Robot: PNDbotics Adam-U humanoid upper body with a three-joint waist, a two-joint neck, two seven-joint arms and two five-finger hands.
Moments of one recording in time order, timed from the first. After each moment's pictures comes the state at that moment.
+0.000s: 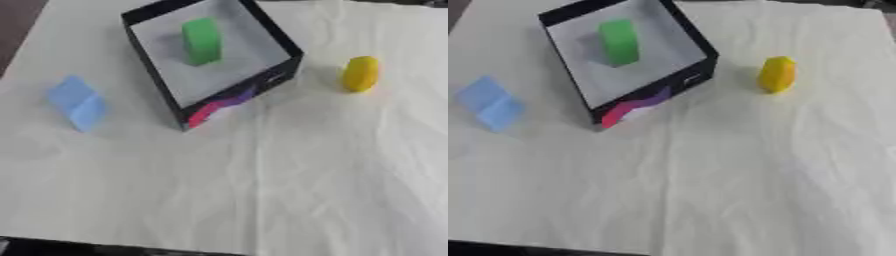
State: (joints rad) left arm -0.61 1.12 -0.23 -1.80 -0.23 0.04 -0.69; right arm -0.02 -0.76 -0.24 -1.98 -0.34 -0.18 -0.26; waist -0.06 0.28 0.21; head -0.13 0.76
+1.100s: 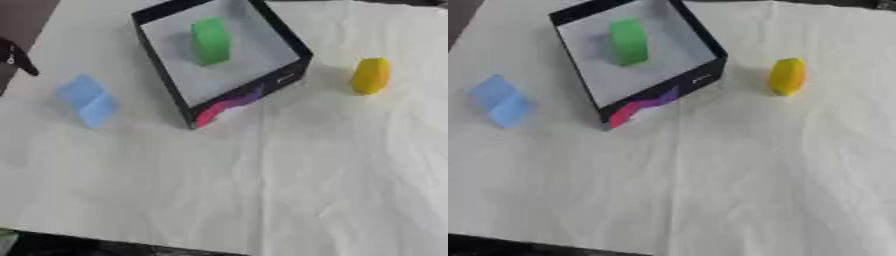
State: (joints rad) left arm -0.66 1.10 -0.37 -1.67 -0.48 -0.25 -0.62; right arm 0.00 -0.75 -0.23 -1.98 -0.30 -0.16 -0.27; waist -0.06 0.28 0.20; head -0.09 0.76
